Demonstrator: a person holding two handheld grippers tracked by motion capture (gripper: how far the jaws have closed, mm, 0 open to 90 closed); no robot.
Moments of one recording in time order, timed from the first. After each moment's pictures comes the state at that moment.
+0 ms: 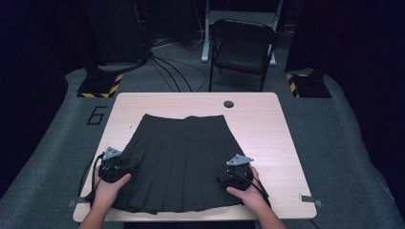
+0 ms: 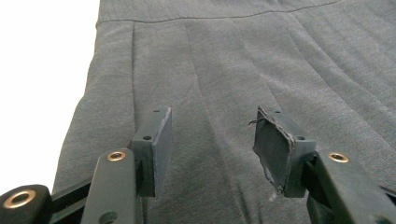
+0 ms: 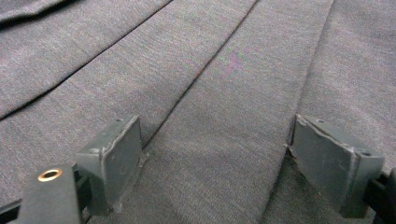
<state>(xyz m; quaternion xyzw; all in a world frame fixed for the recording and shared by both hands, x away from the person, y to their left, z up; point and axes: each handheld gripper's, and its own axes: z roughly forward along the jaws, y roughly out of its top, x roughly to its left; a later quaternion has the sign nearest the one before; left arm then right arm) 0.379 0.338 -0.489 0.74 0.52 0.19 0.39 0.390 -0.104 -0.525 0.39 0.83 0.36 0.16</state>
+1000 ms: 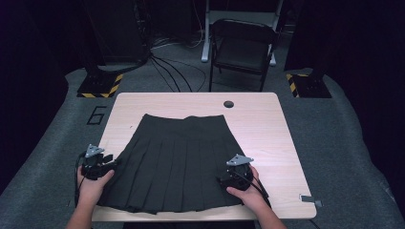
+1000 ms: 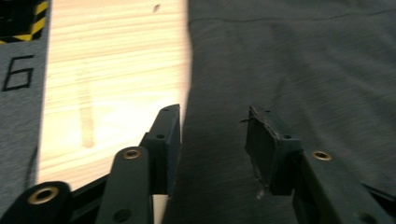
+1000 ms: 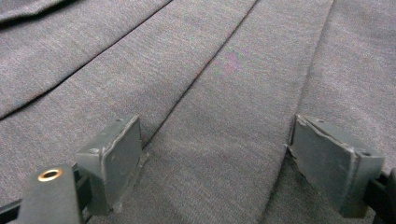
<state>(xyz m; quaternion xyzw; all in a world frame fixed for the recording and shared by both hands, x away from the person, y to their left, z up) 0.386 0.391 -0.492 0.71 0.56 0.23 0.36 0.390 -0.103 -0.525 0.39 0.83 0.36 0.16</state>
